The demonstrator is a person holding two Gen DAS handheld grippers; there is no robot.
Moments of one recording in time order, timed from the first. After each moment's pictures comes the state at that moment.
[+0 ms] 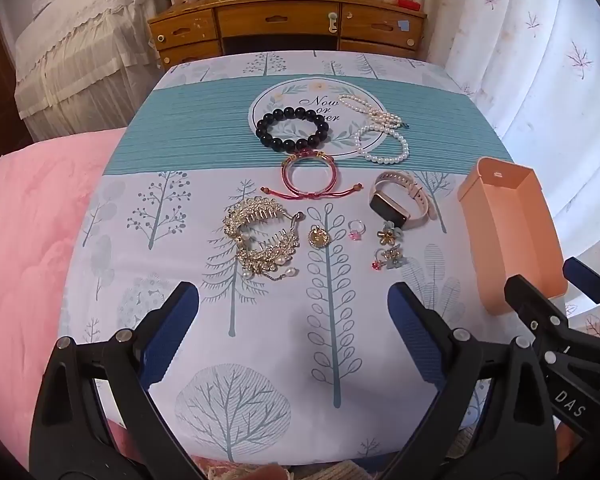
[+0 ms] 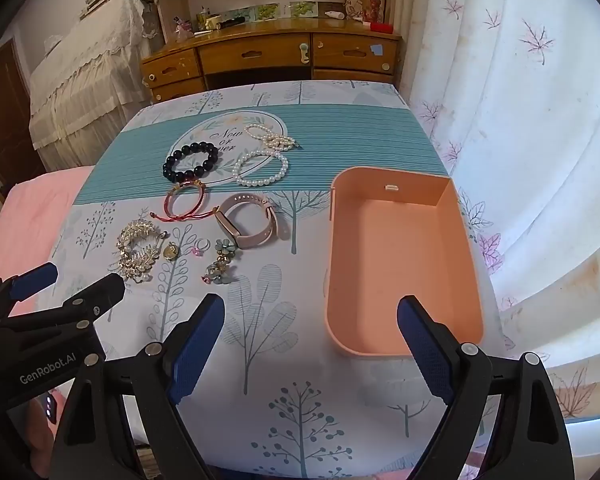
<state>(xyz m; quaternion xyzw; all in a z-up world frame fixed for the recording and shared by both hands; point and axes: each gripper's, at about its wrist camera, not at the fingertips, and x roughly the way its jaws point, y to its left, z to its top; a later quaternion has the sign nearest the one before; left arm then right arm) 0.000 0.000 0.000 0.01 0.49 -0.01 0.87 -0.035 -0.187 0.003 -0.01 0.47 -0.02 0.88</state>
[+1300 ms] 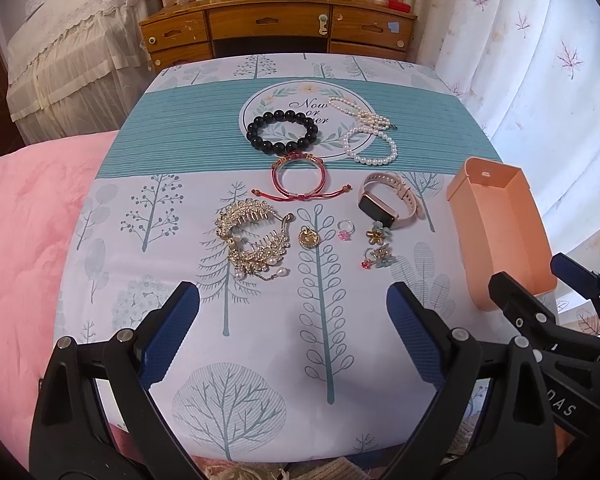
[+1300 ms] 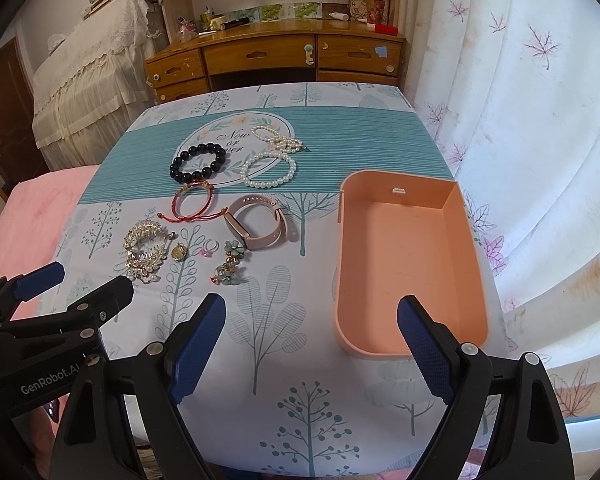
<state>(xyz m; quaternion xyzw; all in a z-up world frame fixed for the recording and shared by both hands) -0.004 0.000 0.004 0.00 0.49 -0.03 0.87 -0.035 -0.183 0.007 -0.01 0.48 -0.02 0.88</state>
